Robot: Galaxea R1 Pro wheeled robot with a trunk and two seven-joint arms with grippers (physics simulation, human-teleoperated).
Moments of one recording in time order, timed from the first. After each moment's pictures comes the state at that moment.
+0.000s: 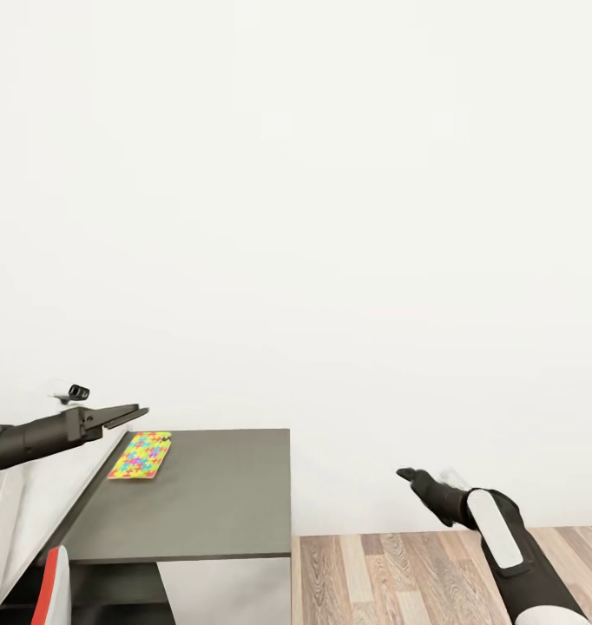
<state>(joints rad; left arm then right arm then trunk) -0.53 0.42 0.35 -1.23 0.19 1.01 -1.57 -0.44 -0.10 -0.20 -0.98 -0.83 0.71 -0.19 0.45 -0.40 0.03</state>
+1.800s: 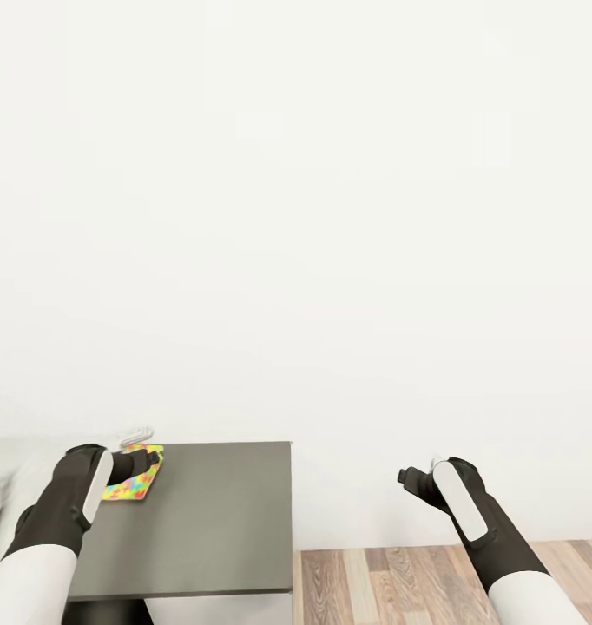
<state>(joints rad) -0.60 0.13 0.31 -0.97 0.07 0.86 0.01 -0.52 -0.09 0.02 -1.01 -0.79 0.77 -0.62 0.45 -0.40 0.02</state>
